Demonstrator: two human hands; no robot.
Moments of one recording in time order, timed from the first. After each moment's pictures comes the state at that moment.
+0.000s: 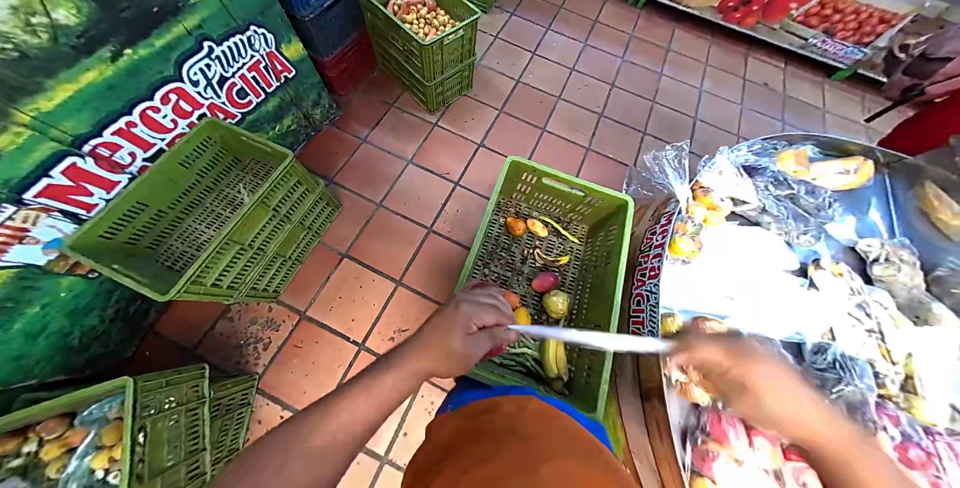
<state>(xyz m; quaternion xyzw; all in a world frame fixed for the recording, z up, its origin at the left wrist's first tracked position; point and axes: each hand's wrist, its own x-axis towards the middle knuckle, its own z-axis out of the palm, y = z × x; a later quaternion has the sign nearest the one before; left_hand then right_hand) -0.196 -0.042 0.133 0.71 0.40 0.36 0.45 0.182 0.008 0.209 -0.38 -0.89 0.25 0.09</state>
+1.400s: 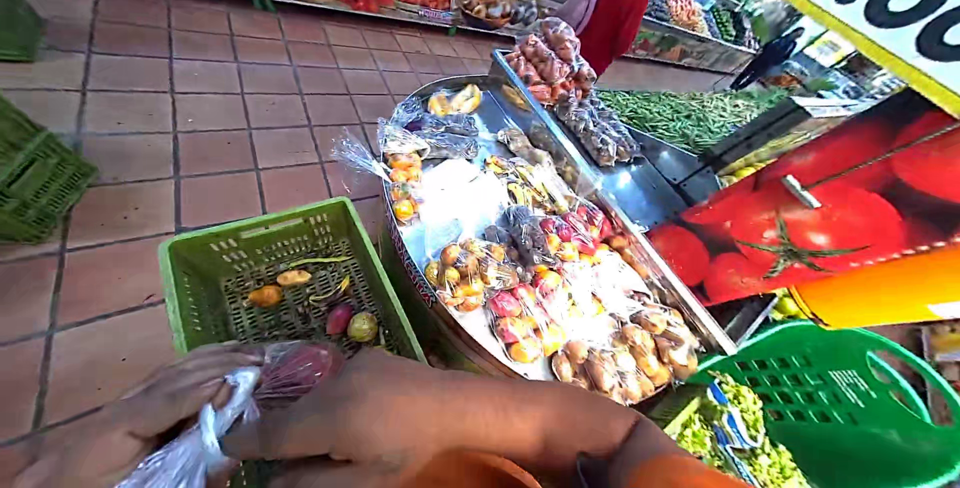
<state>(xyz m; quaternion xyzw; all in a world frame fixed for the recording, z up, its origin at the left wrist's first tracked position) -0.079 -0.002 0.201 0.76 0.19 0.53 0.34 0.131 -0.059 0.267 -0.30 -0.83 0.31 0.35</state>
